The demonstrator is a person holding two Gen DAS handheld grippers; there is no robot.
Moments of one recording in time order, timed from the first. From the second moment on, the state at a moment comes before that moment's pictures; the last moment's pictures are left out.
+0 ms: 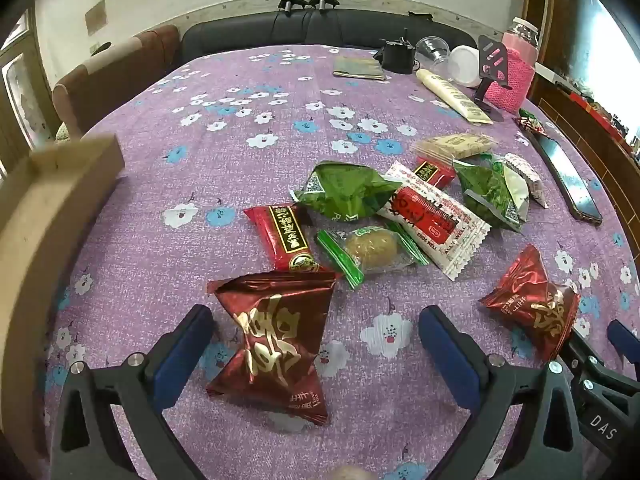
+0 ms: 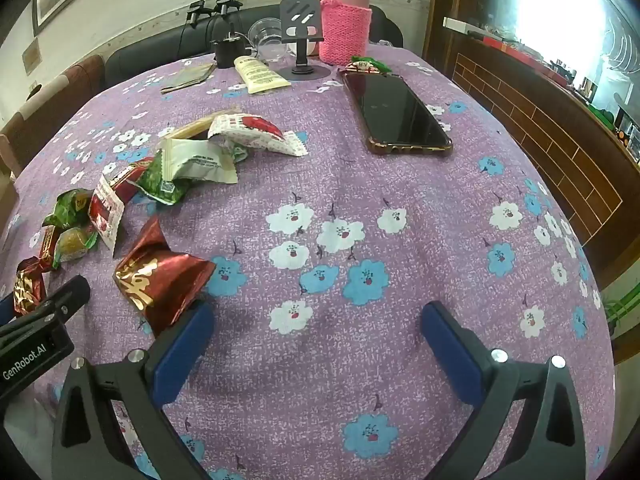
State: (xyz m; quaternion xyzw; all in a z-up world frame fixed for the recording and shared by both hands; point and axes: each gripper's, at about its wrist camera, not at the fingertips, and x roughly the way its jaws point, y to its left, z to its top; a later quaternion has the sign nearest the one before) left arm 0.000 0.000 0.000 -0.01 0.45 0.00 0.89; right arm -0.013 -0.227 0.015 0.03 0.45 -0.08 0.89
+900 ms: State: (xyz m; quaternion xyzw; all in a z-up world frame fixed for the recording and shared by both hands) left arm -0.008 0.003 0.003 0.01 0.45 -0.03 0.89; right arm -0.013 -0.227 0.015 0.03 0.45 -0.08 0.89
